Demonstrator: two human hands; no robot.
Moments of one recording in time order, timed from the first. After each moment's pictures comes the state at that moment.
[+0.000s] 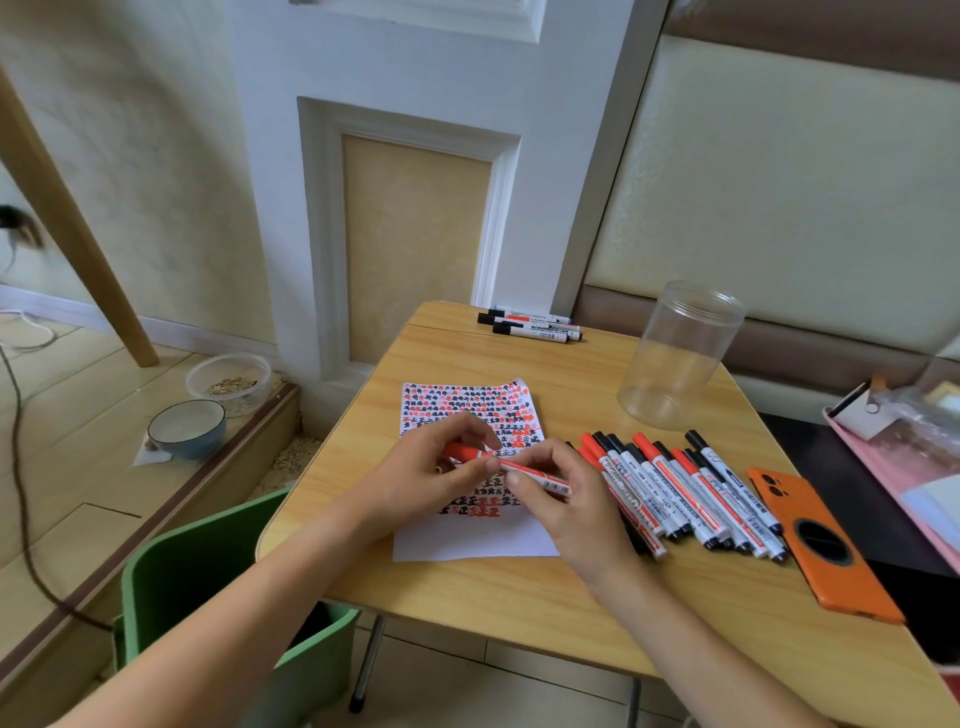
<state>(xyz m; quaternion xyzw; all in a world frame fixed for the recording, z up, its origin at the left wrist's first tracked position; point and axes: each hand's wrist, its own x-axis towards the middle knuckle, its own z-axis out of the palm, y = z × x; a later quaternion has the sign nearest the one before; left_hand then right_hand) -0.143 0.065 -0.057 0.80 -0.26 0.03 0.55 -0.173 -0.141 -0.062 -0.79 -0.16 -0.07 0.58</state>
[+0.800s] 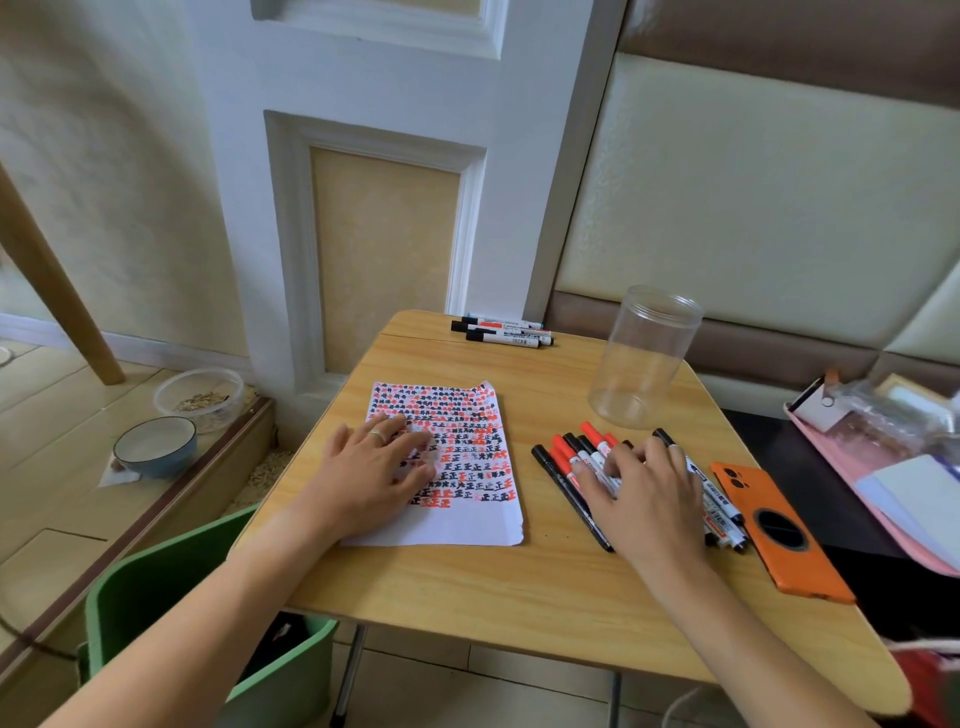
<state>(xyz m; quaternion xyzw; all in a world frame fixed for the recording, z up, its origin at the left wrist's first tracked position) -0.123 0.090 -0.077 0.98 -0.14 0.03 0.14 -0.158 -0.229 -0.067 -0.96 0.03 -0.28 0.02</state>
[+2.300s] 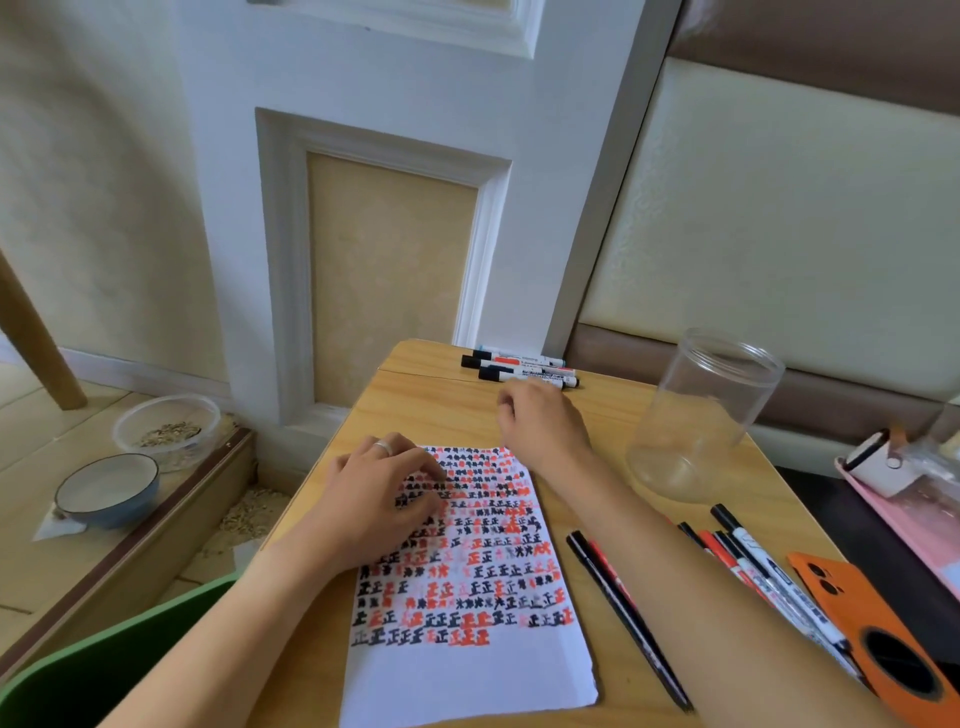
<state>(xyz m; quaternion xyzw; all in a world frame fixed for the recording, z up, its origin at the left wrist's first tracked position) -0.047 0.094 -0.074 0.95 -0.15 0.09 0.26 0.037 -0.115 -0.029 -0.97 -0.12 -0.17 0.12</state>
